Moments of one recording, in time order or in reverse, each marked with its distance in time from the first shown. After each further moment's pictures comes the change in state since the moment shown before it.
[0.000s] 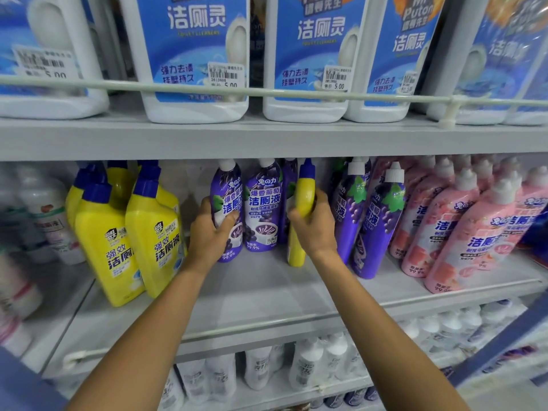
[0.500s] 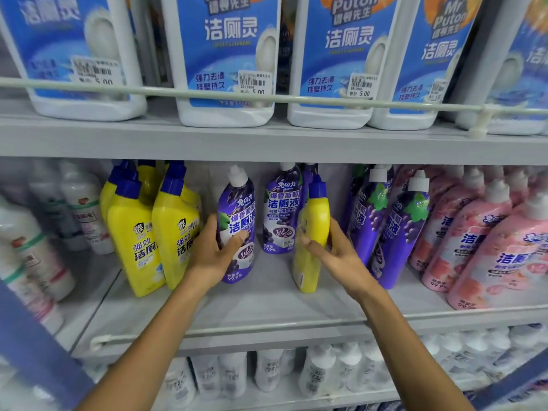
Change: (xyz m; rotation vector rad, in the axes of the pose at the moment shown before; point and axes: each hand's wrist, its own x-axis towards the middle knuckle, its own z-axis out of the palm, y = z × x) left_hand -0.038 0.000 -0.034 -0.121 -0.089 -0.092; right_hand -0.039 0.011 -0.039 0.275 -0.536 0.048
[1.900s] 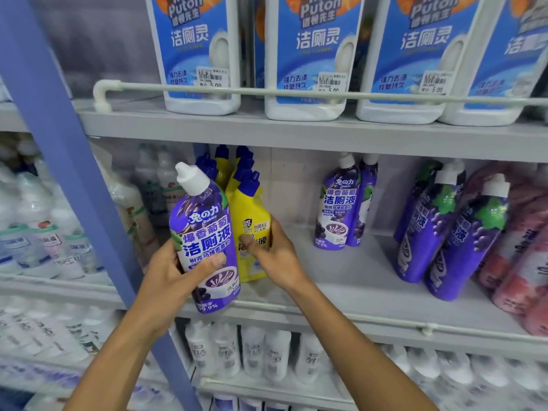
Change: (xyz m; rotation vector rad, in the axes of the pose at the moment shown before) left_hand -0.135 0.075 -0.125 -0.242 0.140 -0.047; right_hand 0.018 0.000 0.192 0.061 -0.185 -0.103
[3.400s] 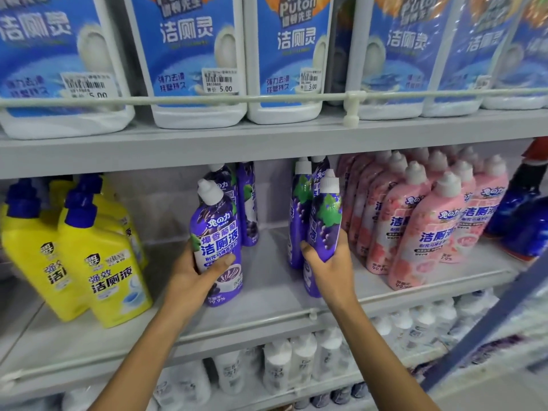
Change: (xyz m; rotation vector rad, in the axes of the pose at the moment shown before) left_hand 0.061 -0.095 0.198 0.079 -0.209 -0.142; right_hand -0.108 0.012 -0.254 -0.118 0.751 0.052
